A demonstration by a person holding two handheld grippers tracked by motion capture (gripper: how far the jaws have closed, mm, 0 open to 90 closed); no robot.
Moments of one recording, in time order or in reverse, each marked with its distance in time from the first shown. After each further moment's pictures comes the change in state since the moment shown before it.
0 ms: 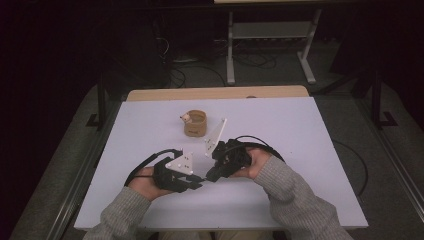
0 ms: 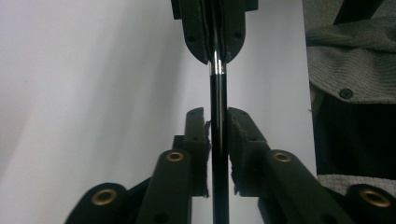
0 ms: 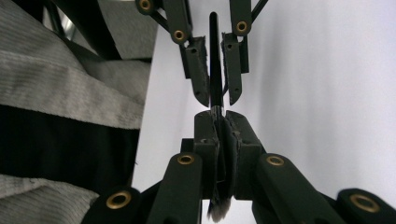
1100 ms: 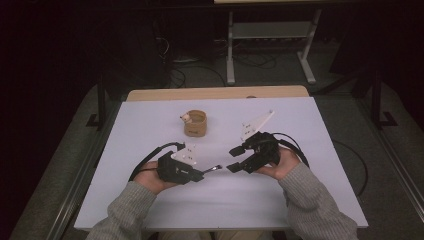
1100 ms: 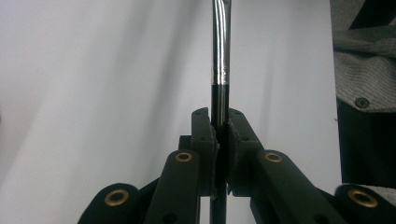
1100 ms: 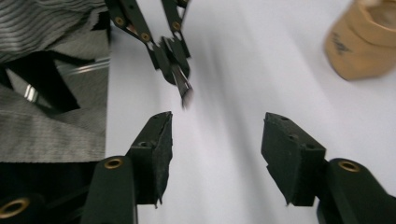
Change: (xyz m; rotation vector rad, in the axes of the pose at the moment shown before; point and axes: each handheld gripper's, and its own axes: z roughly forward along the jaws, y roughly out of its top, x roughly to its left) left arm 0.020 0.000 0.009 0.009 0.008 -0.071; right arm -0.003 -0.073 -0.045 -0.267 -0.183 0.232
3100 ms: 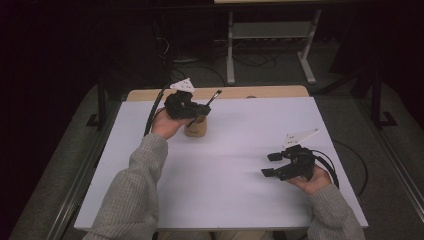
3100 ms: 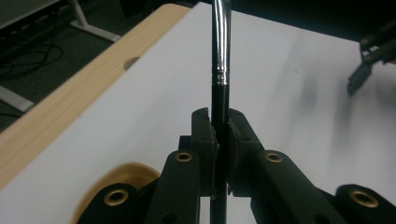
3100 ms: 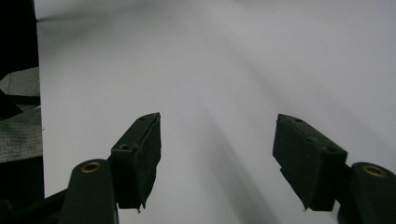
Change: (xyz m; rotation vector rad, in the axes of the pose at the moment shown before) left arm 0.147 0.056 -0.020 -0.297 0.217 -0.221; right arm -0.024 -0.111 -0.027 -0.077 -0.146 0.255
